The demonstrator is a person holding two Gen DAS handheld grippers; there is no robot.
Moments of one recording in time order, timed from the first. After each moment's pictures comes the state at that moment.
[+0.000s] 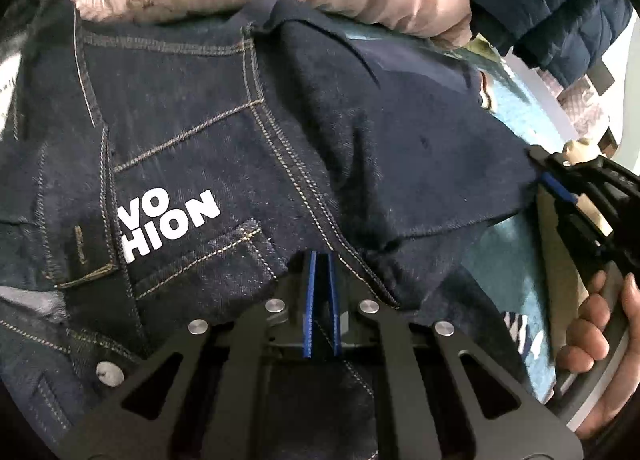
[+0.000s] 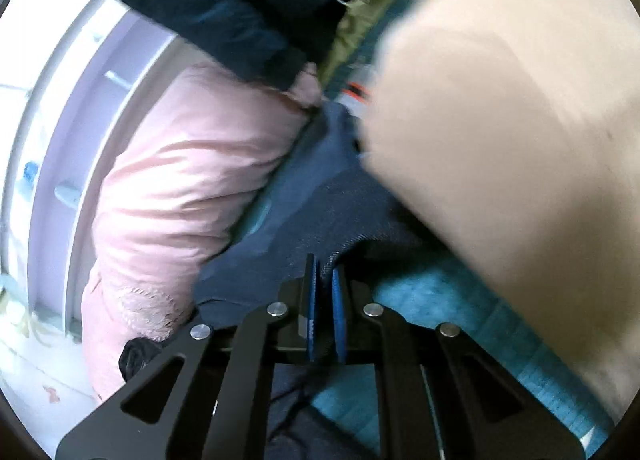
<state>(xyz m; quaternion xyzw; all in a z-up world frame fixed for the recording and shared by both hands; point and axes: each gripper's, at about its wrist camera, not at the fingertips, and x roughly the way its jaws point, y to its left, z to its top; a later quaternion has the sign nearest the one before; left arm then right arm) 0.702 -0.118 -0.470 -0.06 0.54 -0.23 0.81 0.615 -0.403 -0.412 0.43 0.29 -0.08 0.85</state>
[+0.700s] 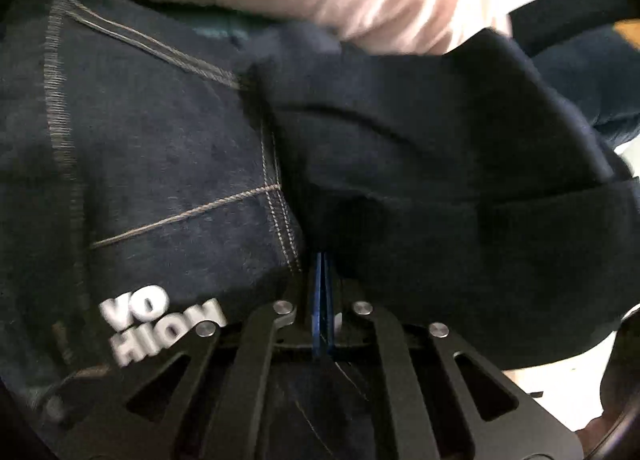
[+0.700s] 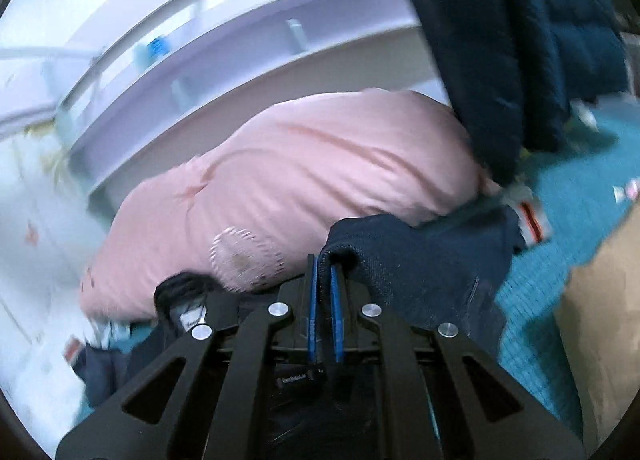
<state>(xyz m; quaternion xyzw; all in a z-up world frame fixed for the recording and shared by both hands) 0.766 -0.086 -0.459 -0.22 0.55 -0.24 0.77 0.619 -0.268 -0.302 0.17 0.22 0.07 0.96</state>
